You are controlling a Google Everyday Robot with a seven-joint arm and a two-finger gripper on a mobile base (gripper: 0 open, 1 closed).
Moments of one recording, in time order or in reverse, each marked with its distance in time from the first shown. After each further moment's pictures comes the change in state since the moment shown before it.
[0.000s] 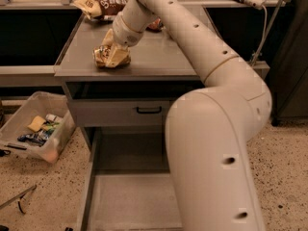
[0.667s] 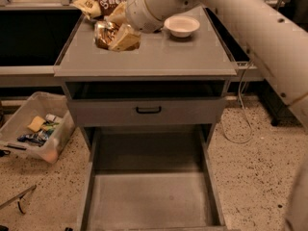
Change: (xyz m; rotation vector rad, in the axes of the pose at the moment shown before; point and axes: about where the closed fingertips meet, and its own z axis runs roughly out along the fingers) arm -0.062 0.036 -0.124 0.314 -0.107 -0.064
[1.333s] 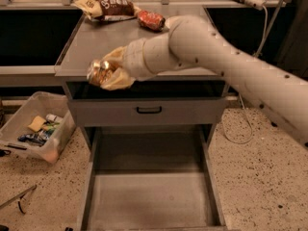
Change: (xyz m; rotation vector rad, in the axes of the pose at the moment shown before) arm 0.005 0.086 0.043 0.076 -0.127 0.094
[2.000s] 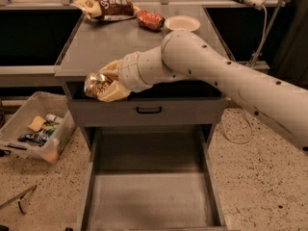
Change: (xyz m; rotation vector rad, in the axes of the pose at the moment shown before) arm 0.008 0.033 0.020 -0.043 0.010 0.007
